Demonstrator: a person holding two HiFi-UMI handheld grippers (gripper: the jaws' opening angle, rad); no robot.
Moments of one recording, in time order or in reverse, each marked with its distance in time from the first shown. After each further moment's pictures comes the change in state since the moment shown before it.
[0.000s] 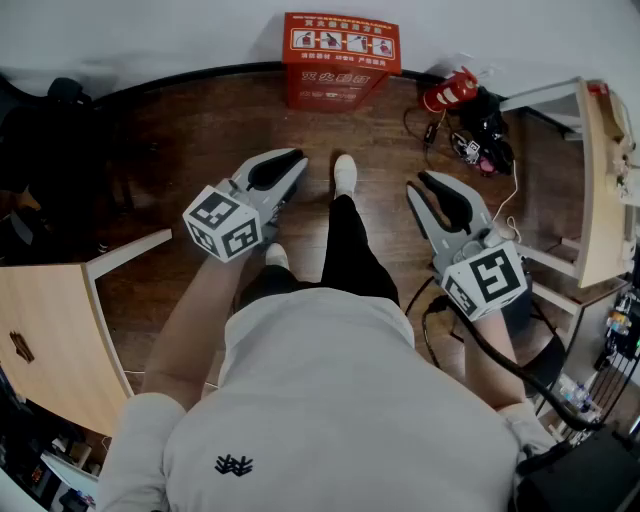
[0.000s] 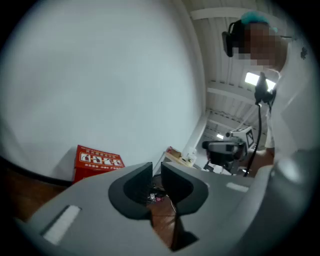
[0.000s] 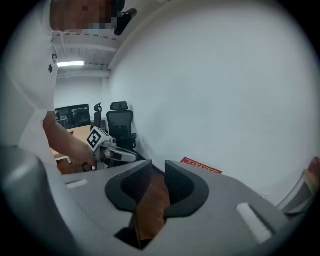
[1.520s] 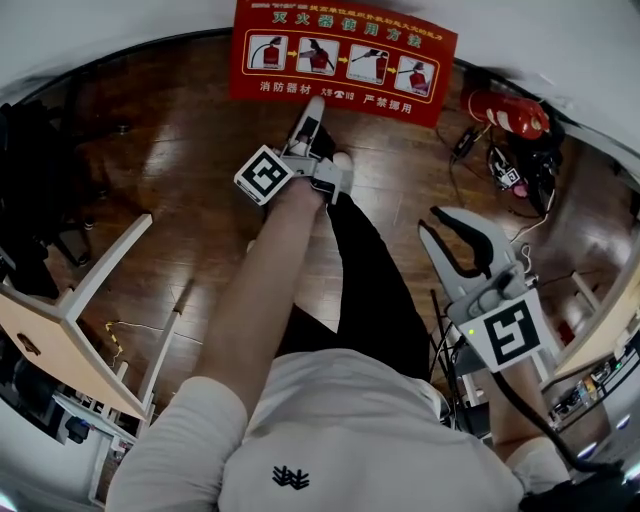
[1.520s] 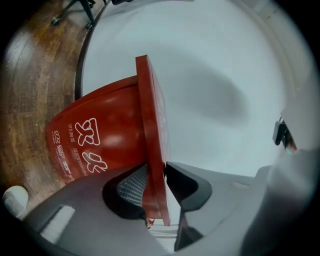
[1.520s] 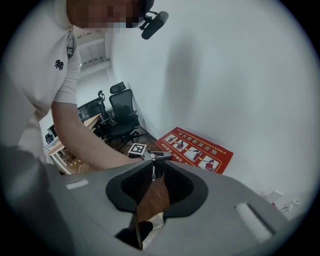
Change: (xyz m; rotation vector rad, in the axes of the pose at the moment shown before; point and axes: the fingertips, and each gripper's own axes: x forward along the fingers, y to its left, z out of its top) left arm 0.287 0.302 -0.109 -1.071 -0.555 0.311; right arm 0.174 -0.231 -0.085 0.080 0.244 0.288
